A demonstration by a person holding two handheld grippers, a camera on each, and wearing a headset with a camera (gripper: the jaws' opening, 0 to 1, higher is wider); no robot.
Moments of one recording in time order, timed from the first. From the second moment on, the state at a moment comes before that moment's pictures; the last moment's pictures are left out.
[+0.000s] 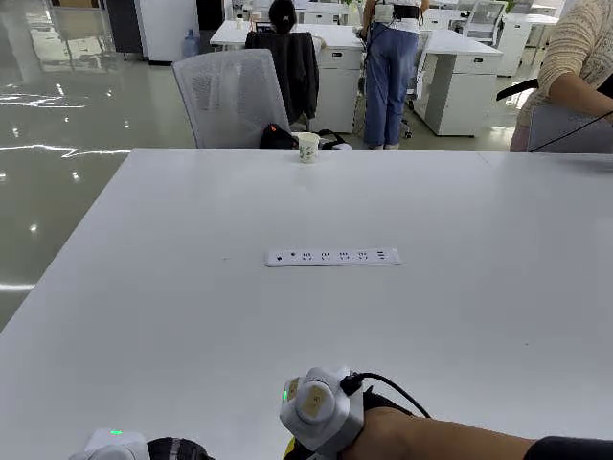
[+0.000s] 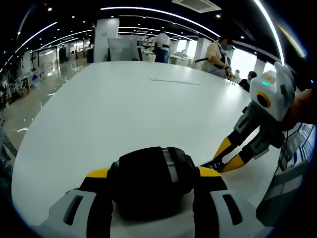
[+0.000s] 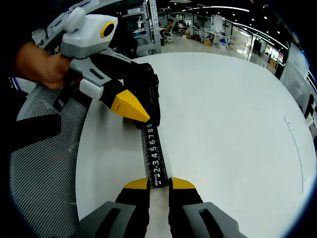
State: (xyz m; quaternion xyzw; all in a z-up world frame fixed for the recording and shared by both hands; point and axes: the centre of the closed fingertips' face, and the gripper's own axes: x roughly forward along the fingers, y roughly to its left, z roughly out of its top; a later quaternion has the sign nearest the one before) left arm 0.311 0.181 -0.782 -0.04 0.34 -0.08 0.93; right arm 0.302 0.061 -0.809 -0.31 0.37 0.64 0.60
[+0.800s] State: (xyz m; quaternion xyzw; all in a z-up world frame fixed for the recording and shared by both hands) left arm 0.310 0.182 -0.781 -0.04 0.34 -0.09 0.93; right arm 0.299 0.071 -0.809 -0.30 0.37 0.64 0.60
